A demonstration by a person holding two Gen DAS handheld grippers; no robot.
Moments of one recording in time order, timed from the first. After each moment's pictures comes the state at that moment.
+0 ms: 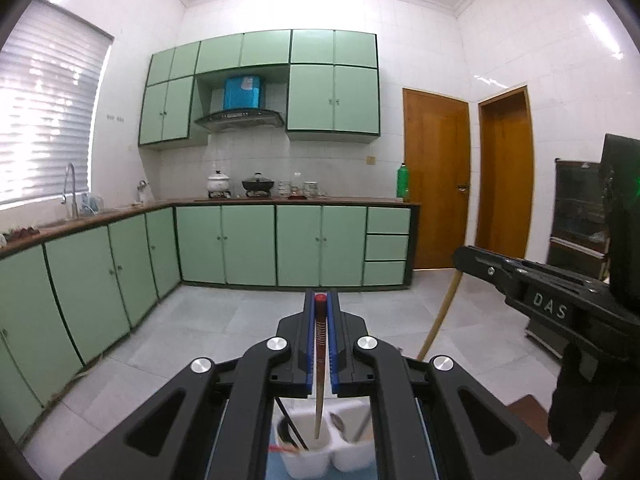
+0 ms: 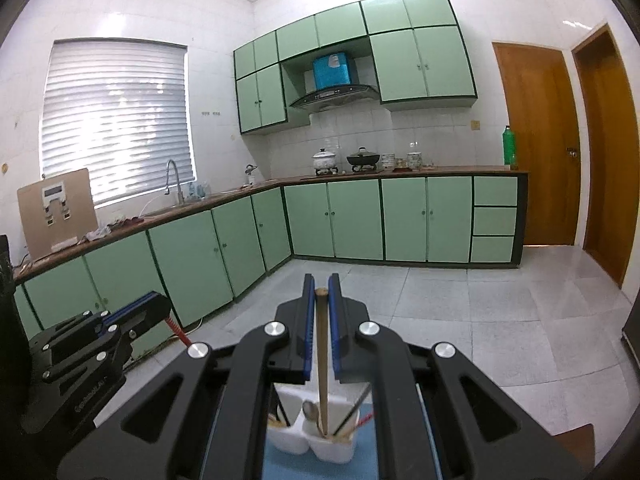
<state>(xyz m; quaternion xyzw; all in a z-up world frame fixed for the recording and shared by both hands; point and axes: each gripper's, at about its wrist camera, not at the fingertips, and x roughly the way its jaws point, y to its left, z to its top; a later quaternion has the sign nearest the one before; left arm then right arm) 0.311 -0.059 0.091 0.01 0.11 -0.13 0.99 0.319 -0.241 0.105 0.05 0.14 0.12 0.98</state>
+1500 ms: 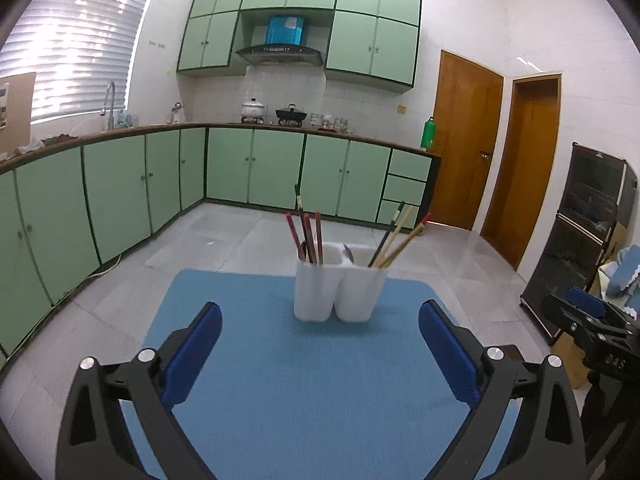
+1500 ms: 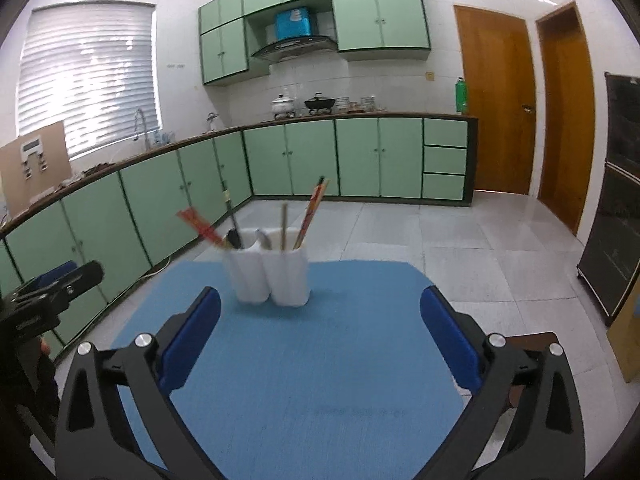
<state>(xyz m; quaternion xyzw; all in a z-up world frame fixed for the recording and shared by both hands) 0.155 -0.005 -0.015 -0.05 0.22 -0.09 0.97 0.101 -0.261 -0.029 0.03 0.23 0.06 0.97</state>
